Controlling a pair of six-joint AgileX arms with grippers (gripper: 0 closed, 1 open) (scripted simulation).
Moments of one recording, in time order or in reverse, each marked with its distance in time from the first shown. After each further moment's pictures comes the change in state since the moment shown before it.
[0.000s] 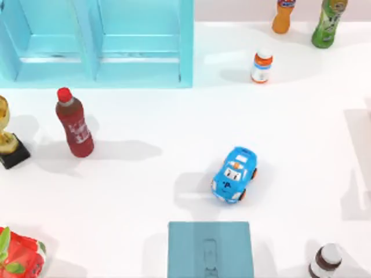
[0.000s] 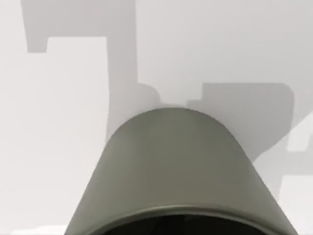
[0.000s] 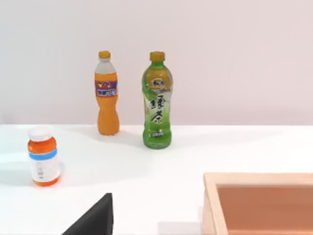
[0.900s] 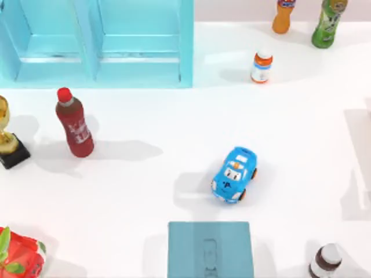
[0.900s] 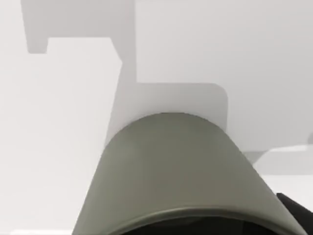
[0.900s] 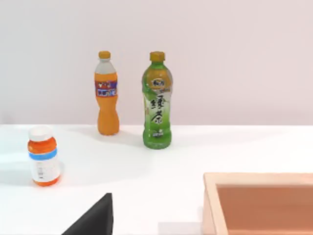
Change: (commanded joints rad) left arm -0.001 -0.002 0.003 -0.004 0.000 0.000; right arm 0.000 0.000 0.000 0.000 0.000 0.000
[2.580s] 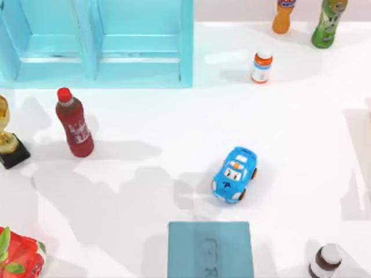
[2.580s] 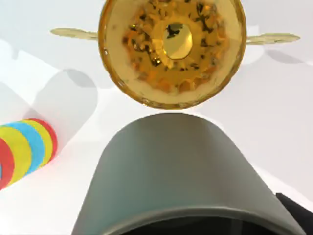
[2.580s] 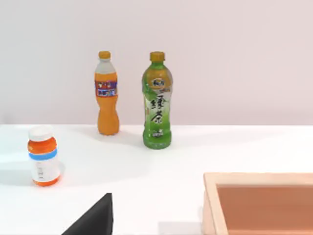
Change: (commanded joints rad) left arm -0.572 -0.315 0.202 -0.280 0.202 -1.303; right arm 0.000 0.000 0.000 0.000 0.000 0.000
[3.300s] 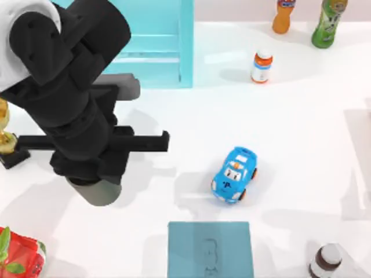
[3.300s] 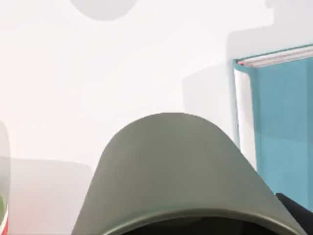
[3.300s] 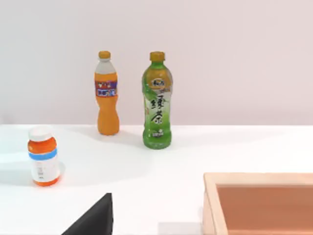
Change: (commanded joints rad) left arm -0.856 -0.065 -0.073 -0.083 -0.060 -1.557; right arm 0.000 0.000 0.000 0.000 0.000 0.000
